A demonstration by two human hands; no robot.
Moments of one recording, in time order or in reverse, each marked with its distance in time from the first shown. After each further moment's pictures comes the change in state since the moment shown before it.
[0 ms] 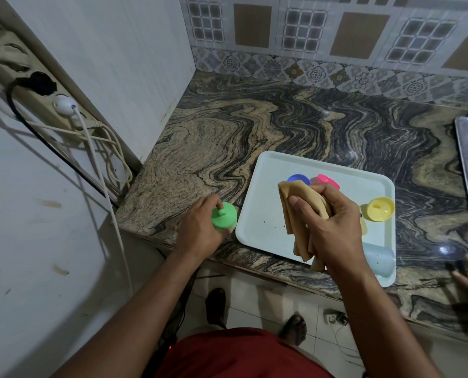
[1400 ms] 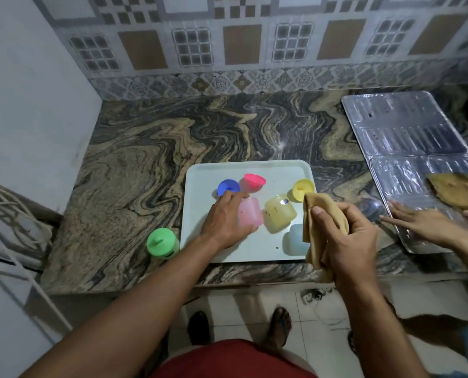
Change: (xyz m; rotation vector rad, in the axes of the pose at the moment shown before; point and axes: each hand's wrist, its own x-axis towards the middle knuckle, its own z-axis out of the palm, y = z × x) left_hand 0.053 0.132 0.096 -0.028 -0.403 0.343; right_hand -0.047 0.018 -0.112 0.063 0.527 0.085
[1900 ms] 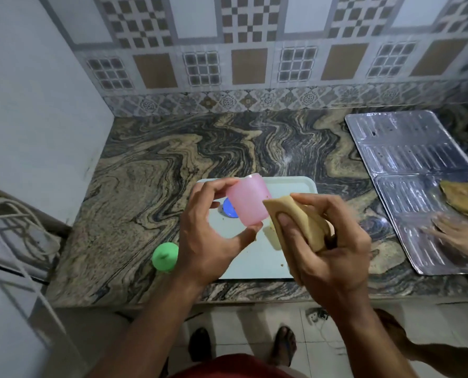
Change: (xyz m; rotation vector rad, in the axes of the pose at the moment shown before) left_hand -0.068 0.070 -0.099 -0.378 0.527 0.204; right_hand -0.026 -0.059 0.042 -0.200 -0.113 -0.584
